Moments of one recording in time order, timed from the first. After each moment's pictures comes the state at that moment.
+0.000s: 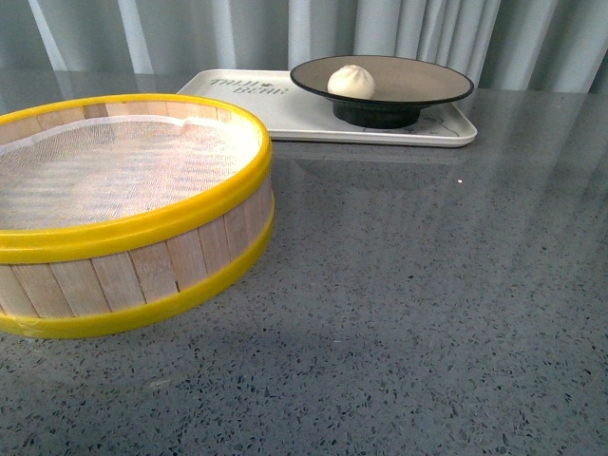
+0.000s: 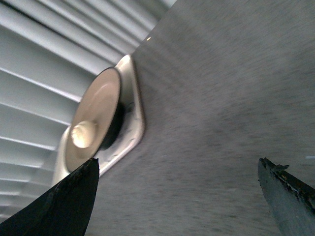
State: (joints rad) left arm 0.00 0.00 0.03 0.00 0.00 0.00; right arm -0.24 1.32 0.64 0.36 -0.32 0.75
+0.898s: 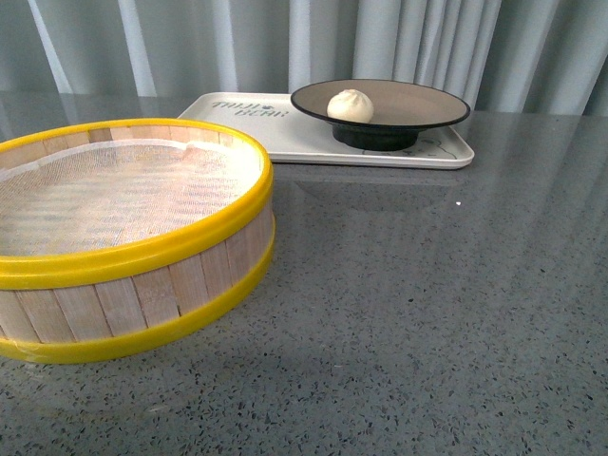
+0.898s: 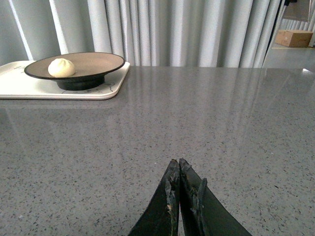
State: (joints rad) left arm 0.00 0.00 0.03 0.00 0.00 0.00; right arm -0.23 0.29 0.00 0.29 -0.21 0.00
